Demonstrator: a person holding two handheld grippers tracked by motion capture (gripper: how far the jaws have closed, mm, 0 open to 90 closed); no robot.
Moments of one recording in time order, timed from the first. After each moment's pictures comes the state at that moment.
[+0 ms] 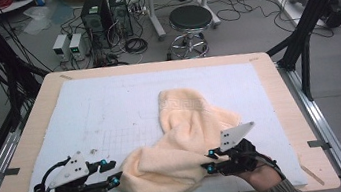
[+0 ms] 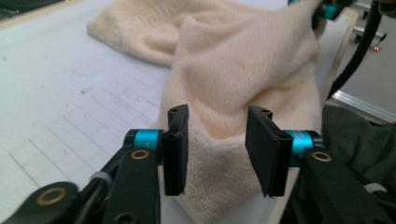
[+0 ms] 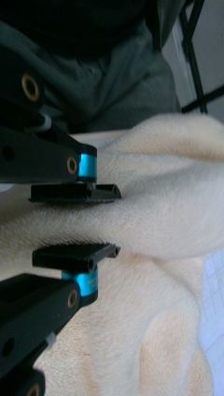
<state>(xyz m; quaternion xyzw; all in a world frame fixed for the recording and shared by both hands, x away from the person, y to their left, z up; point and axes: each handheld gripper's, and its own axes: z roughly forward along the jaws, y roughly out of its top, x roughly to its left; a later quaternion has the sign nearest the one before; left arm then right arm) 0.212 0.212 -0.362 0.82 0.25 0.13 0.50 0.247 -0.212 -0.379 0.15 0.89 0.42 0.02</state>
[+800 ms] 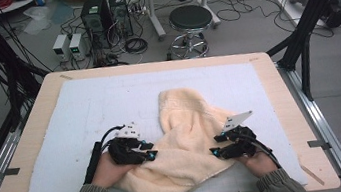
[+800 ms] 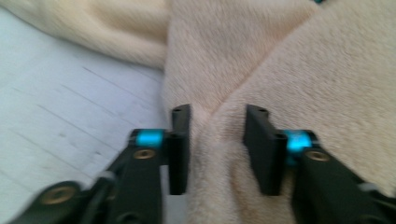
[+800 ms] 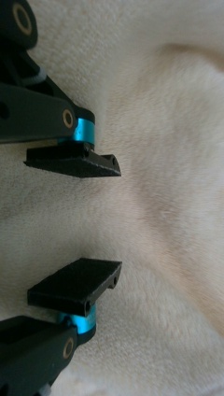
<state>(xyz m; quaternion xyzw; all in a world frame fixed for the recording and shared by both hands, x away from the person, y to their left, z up) 0.316 0.126 -0.423 0.88 0.23 0.00 0.42 0.306 -0.240 -0.435 0.28 0.89 0.36 0.06</state>
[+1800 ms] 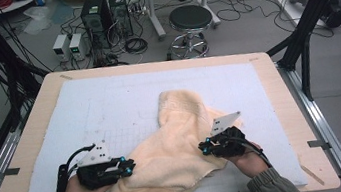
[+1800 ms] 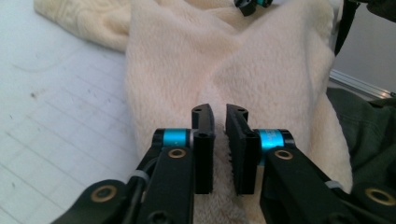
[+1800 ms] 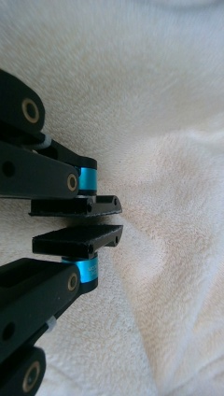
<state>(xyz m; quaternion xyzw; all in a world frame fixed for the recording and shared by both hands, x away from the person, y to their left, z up) 0.252 0.180 -0.378 0.86 0.22 0.08 0.46 0.299 -0.209 -0.413 0.20 0.90 0.39 0.06</state>
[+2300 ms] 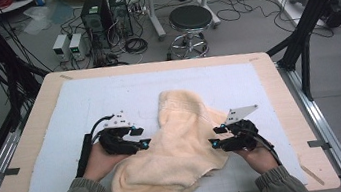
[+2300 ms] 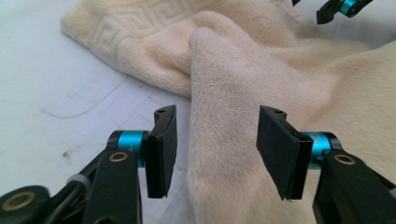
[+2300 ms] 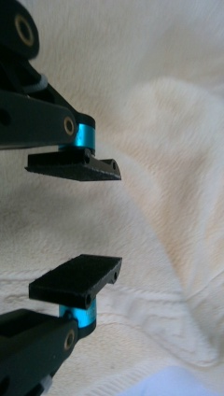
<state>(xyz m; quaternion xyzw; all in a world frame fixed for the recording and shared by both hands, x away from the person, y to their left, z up) 0.337 0.137 -0.402 0.86 0.24 0.06 0.45 0.311 -0.243 -0.413 0.28 0.87 0.40 0.09</state>
